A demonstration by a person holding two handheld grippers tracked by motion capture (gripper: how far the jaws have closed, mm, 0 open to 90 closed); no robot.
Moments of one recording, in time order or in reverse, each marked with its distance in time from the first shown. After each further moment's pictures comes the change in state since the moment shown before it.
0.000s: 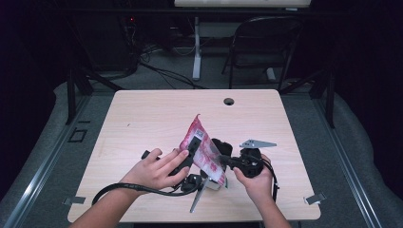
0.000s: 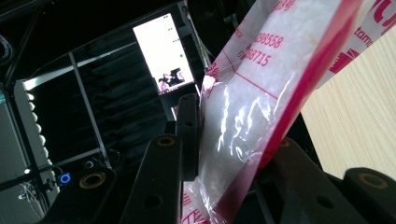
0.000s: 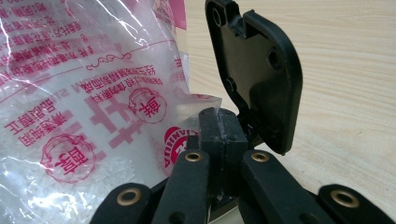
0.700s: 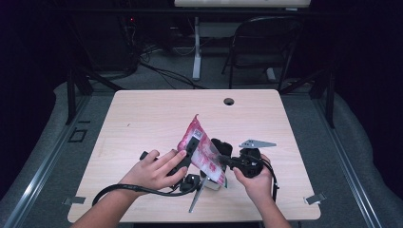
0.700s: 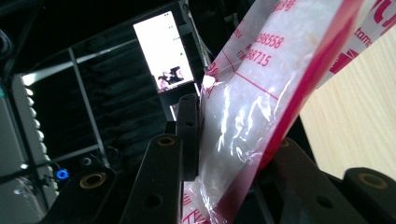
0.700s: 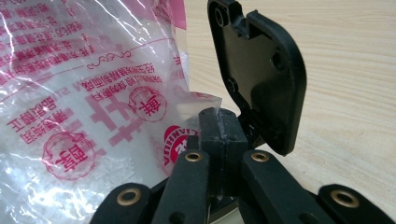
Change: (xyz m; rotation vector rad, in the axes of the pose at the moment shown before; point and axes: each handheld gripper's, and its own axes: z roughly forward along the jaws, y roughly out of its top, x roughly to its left) left arm -0.005 -0.004 0.000 0.001 -0.020 -0.060; right arm 0.001 0.000 0.000 0.003 0.000 -0.005
